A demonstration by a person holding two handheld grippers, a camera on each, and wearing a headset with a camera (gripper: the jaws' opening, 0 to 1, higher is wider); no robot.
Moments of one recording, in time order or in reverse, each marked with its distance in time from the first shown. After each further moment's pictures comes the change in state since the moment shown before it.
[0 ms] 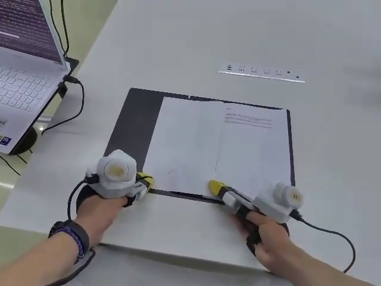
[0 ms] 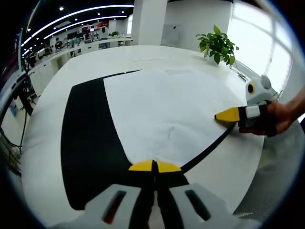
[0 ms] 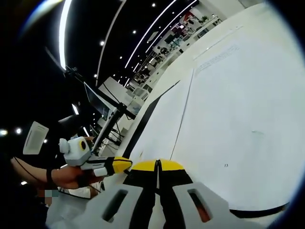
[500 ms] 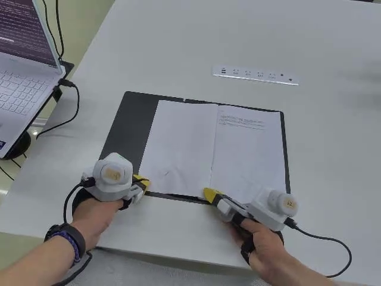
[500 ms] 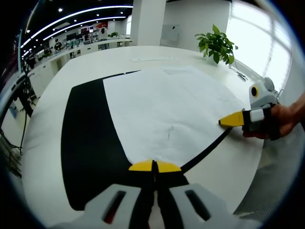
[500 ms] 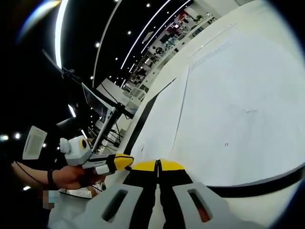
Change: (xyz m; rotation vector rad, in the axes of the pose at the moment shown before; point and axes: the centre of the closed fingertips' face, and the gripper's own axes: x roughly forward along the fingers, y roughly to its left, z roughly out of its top) left arm -0.001 0.000 0.001 0.008 -0.004 -0.002; right arm -0.007 0.005 -0.012 0.043 -0.003 -0.026
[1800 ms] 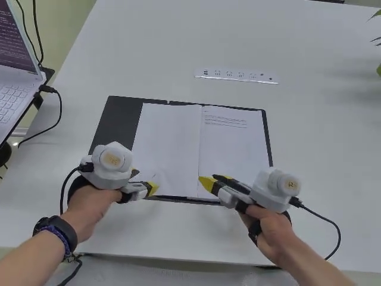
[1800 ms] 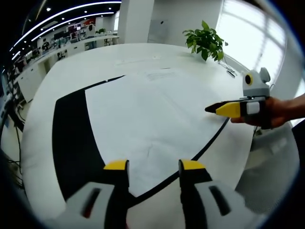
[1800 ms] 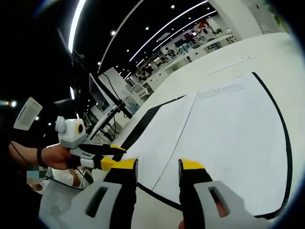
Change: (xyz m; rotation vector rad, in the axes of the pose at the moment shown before) left arm -0.004 -0.035 0.037 0.054 0.055 -0.104; right arm -0.029 0.001 0.052 -0.261 -0.003 -0.054
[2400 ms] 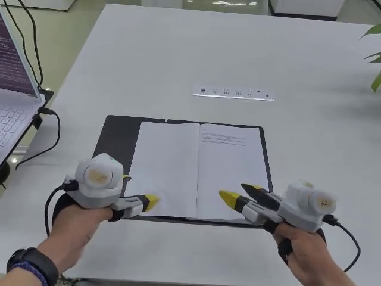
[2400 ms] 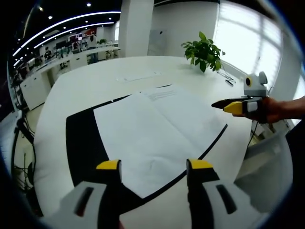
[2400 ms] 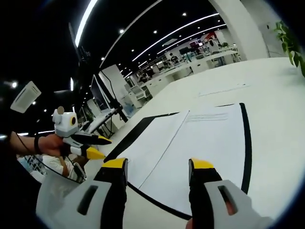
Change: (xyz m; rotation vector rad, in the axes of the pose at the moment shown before) left arm -0.044 0.003 0.030 0.020 -0.096 0.028; right arm -0.052 -0.010 0.042 -0.149 -0.034 -0.045
